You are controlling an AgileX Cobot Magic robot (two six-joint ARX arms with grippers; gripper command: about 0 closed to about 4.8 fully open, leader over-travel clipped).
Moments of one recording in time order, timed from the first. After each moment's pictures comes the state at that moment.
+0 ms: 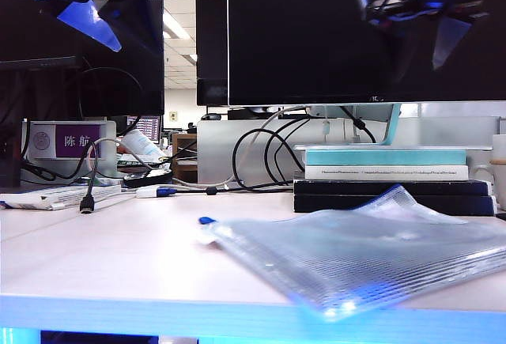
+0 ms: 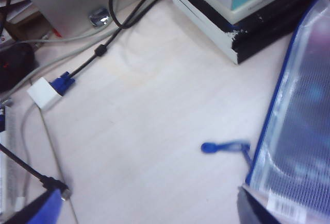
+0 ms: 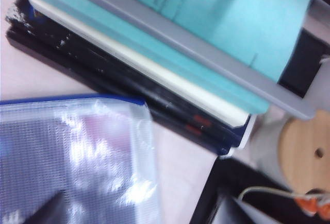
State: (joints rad) left arm -0.41 1.30 1.10 -0.34 0.06 0.34; right arm 0.26 1.67 1.67 -0.91 0.16 -0.23
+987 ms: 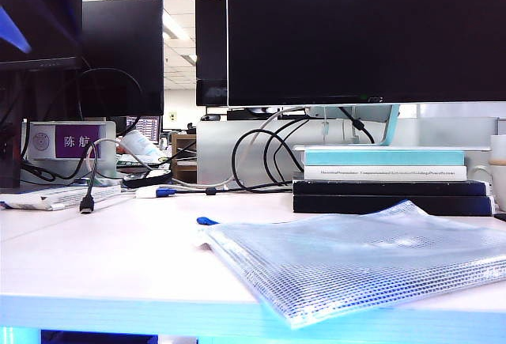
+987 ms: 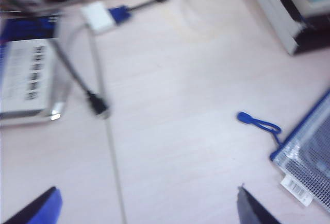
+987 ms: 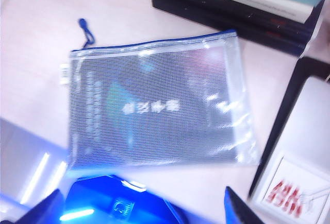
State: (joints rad) left arm -0.15 1.17 1.09 -0.54 0.15 0.16; right arm 0.18 1.05 1.56 -1.36 -0.21 -0.02
